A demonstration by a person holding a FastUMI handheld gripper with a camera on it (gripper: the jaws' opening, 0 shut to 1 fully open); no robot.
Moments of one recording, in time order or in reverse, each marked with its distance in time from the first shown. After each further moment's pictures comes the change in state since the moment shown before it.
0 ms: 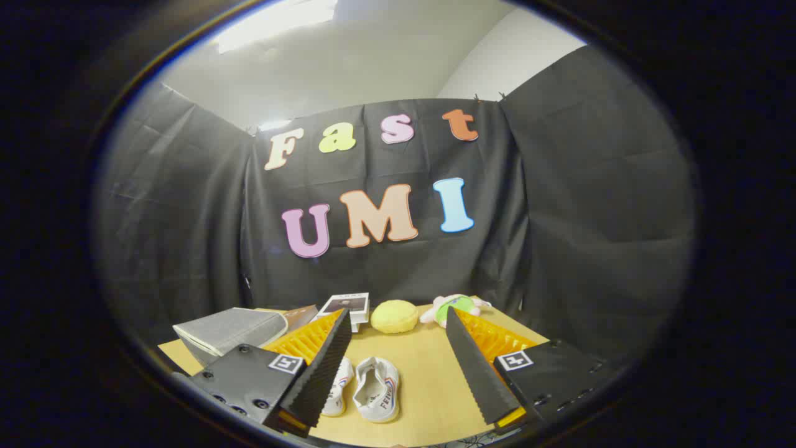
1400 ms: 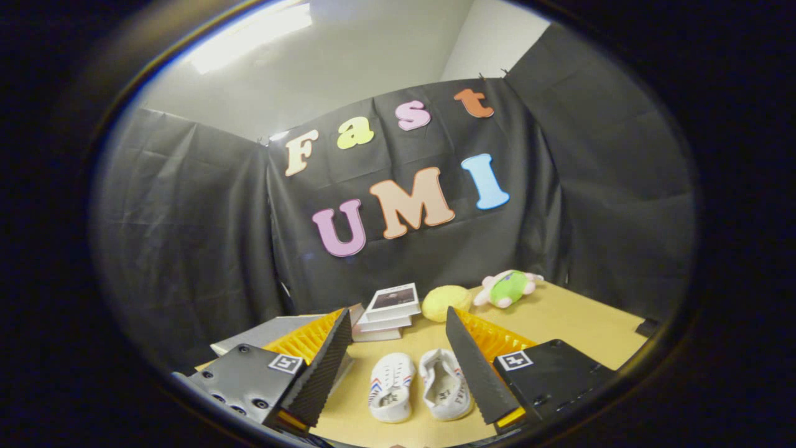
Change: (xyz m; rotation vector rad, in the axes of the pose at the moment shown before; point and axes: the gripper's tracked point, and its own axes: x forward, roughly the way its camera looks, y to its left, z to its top) arm 0.018 0.088 -0.042 0.191 0.071 0.149
